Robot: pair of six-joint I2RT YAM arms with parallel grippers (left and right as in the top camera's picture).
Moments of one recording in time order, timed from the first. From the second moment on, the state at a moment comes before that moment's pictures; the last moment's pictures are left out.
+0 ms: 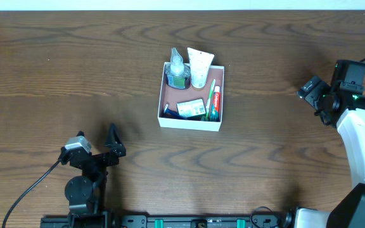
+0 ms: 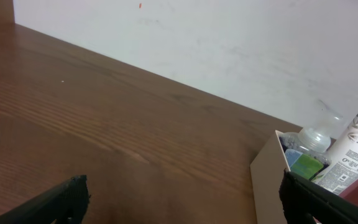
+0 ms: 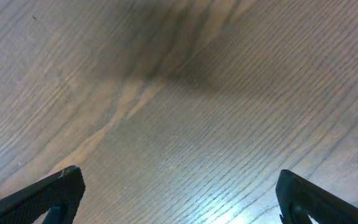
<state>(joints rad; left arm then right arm) 0.07 0.01 0.02 -0.11 0.01 -0.35 -0.22 1.48 1.05 -0.64 0.08 0.57</state>
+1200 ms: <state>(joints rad) 0.07 0.01 0.02 -0.11 0.01 -0.35 0.06 0.81 0.97 -0.63 0.09 0.57</state>
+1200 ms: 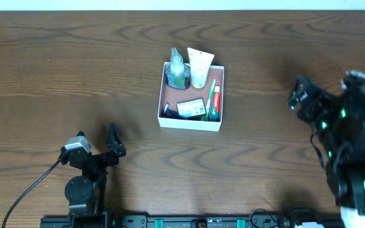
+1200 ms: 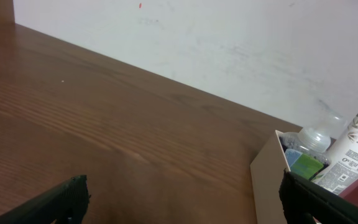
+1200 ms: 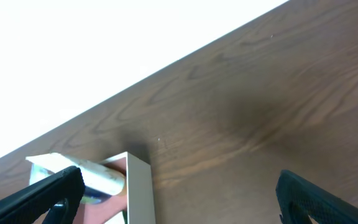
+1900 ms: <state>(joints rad) 0.07 0.01 0.02 -0.11 0.01 -0.35 0.04 0.15 0.20 -0.01 0.06 0.40</state>
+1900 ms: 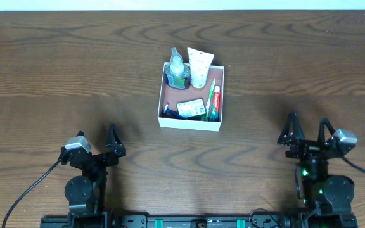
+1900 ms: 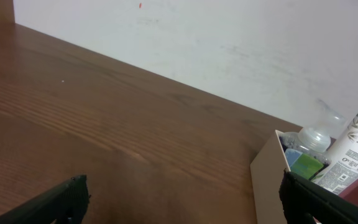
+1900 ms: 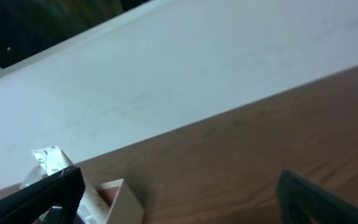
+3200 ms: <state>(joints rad) 0.07 0.01 0.02 -0.11 0.01 -0.35 0.02 0.01 0.01 -0.07 0.02 -0.05</state>
